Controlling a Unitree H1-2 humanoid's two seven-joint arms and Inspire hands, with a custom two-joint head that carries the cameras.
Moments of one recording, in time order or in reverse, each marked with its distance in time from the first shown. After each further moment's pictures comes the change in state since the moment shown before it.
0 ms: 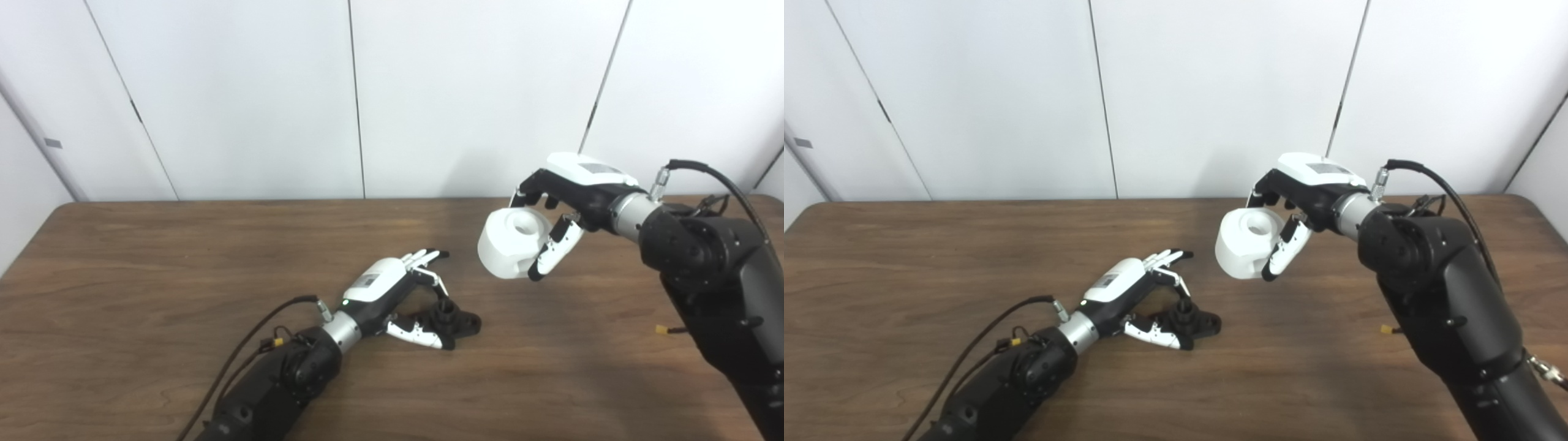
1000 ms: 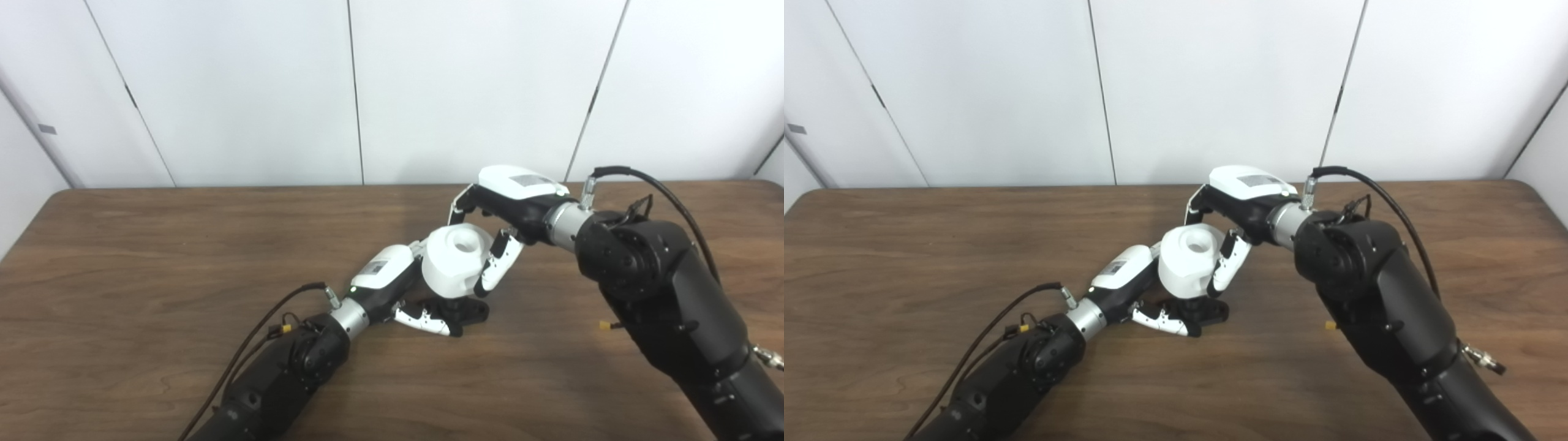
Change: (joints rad) left arm 0.003 -0.010 0.000 -0.014 0.011 0.017 -0.003; right arm -0.013 0.108 0.143 -0.012 -0.046 0.023 0.013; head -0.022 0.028
